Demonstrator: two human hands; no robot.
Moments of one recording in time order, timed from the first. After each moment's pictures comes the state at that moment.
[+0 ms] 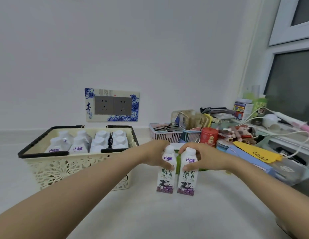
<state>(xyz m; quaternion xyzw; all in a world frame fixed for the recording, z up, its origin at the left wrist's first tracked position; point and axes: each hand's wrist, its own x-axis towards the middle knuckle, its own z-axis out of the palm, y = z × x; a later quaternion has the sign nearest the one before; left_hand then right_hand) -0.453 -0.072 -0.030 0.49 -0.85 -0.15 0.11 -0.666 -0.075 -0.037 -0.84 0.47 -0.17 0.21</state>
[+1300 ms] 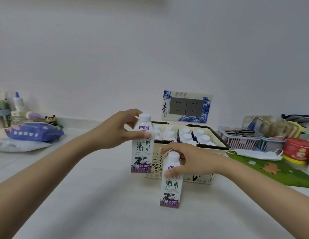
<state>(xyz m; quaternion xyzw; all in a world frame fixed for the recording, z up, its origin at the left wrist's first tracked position) -0.167 0.092 0.007 0.51 -0.75 -0.11 0.41 -0.402 -0.002 -0.034 -0.93 0.28 -0.10 0.22</state>
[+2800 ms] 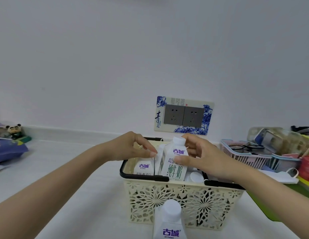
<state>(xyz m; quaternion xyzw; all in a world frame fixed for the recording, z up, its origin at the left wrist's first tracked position) -0.151 -0.066 -0.020 0.56 -0.73 -0.23 0.31 -0.402 -0.102 -0.015 -0.83 0.26 -0.28 0.40</state>
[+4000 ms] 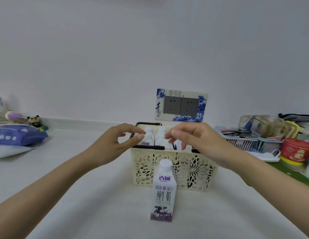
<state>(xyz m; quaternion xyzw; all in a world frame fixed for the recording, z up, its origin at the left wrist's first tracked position) -0.167 0.041 -0.037 0.55 -0.70 -0.11 0.45 -0.418 -0.023 0.000 -0.85 0.20 -0.32 0.37</state>
